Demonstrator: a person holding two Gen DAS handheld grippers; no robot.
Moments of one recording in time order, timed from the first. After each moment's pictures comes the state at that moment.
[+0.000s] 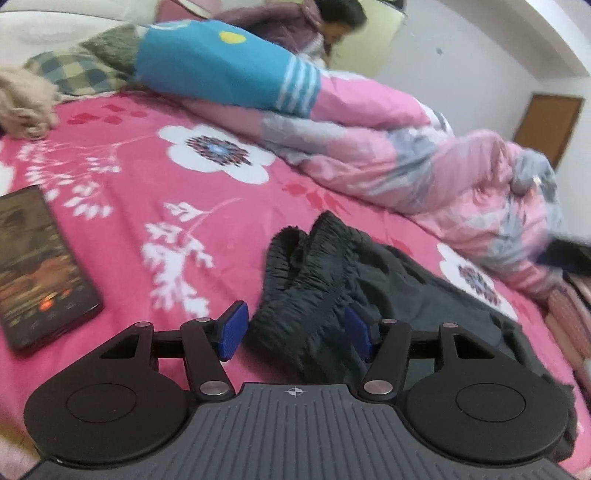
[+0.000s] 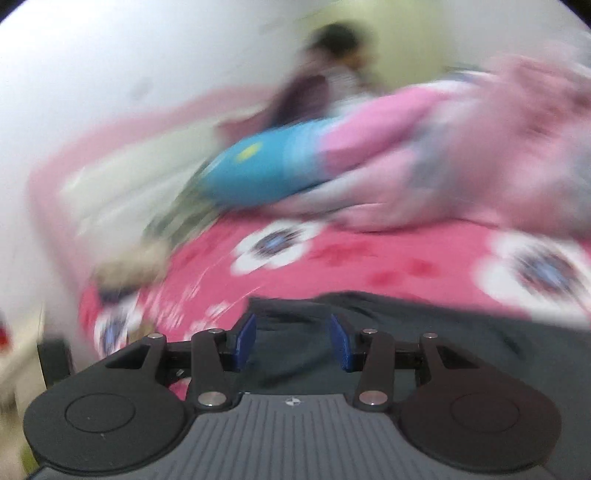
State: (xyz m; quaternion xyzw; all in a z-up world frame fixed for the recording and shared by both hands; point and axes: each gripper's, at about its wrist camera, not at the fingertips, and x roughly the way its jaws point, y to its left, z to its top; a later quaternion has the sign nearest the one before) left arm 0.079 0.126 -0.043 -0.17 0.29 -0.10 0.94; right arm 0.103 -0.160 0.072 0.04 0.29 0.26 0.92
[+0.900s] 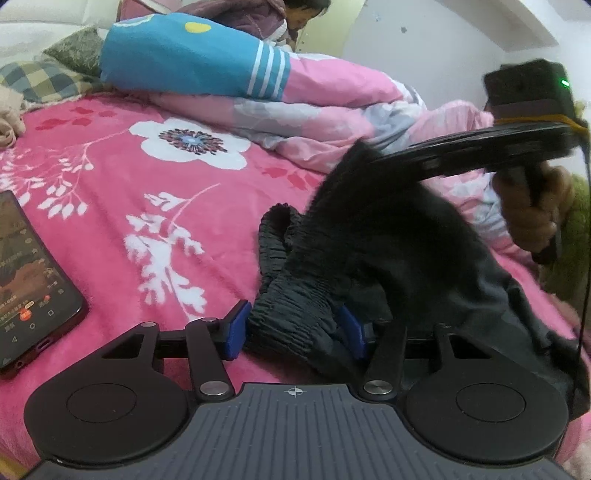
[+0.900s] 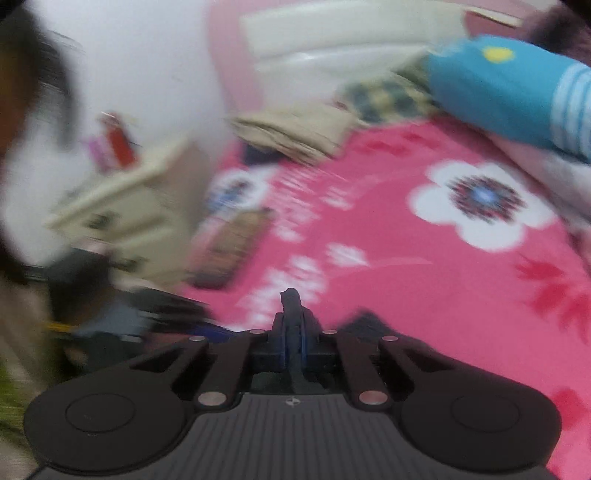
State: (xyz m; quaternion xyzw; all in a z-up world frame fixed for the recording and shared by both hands) left arm 0.075 0.138 -0.059 -0.15 0.28 -0.15 0.94; right arm 0.225 -0.059 0.046 -0.10 0.35 0.62 0.70
